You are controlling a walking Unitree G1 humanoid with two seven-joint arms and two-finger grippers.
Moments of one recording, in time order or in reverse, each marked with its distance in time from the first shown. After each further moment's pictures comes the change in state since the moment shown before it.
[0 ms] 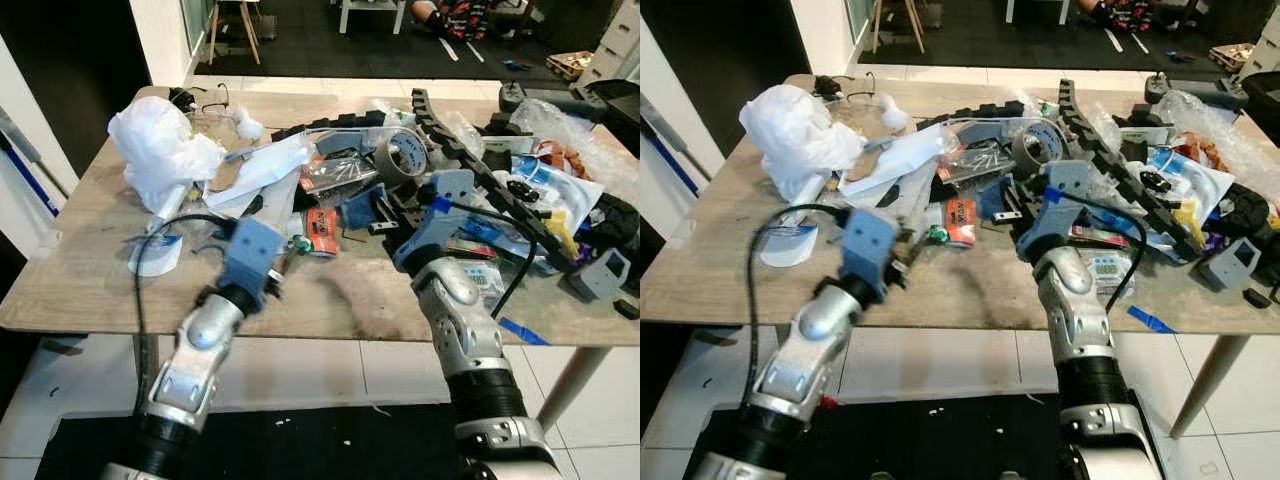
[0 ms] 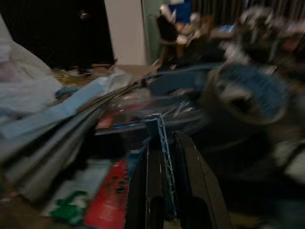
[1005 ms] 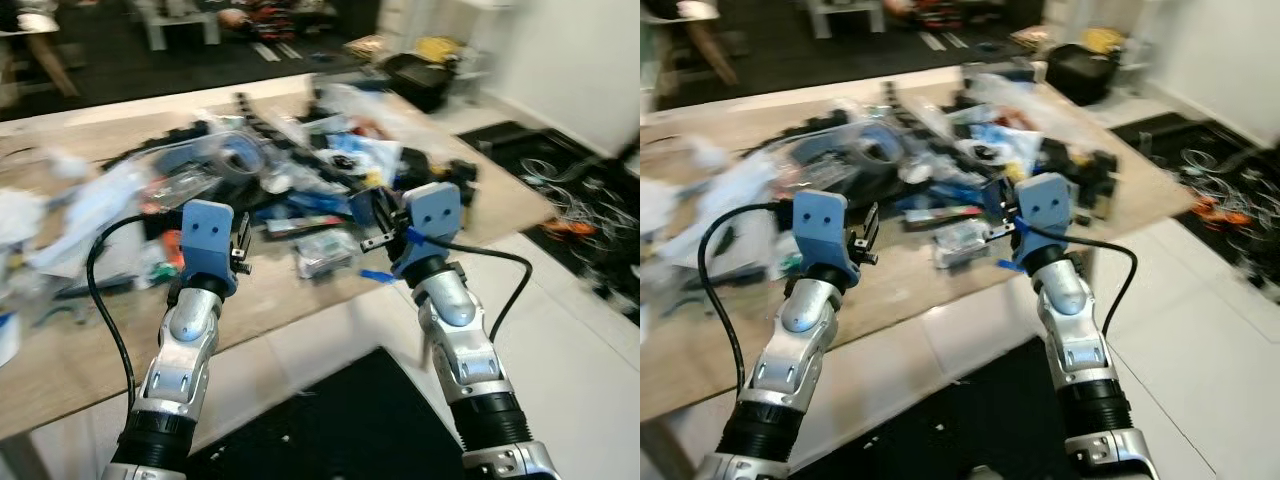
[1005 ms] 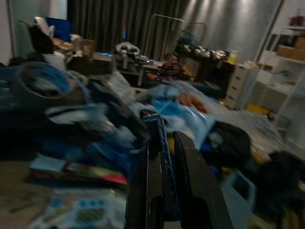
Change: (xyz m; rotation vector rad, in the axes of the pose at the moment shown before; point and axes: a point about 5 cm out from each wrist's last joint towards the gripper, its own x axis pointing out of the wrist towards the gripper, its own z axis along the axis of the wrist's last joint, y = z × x) left arm 0.000 0.019 0.004 -0.081 -0.031 0.217; right arm -0.009 0.017 0.003 -0.190 -0.091 0.018
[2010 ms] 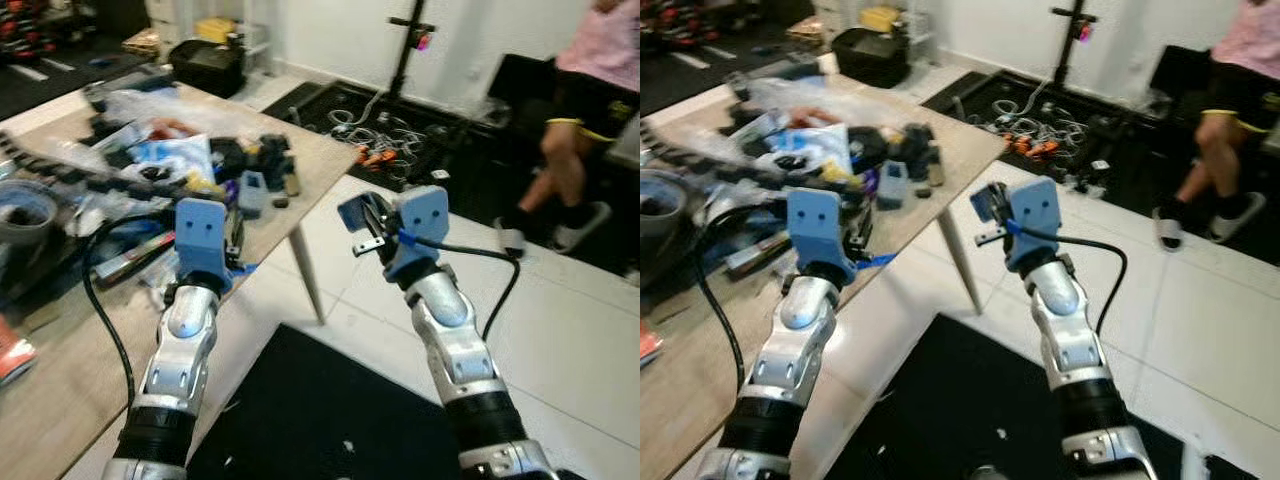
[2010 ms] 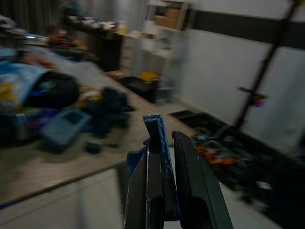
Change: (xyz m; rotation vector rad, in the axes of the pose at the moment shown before) left arm 0.002 0.001 -0.003 -0.008 0.015 0.021; right arm 0.001 0.004 -0.006 0.027 0.027 0.024
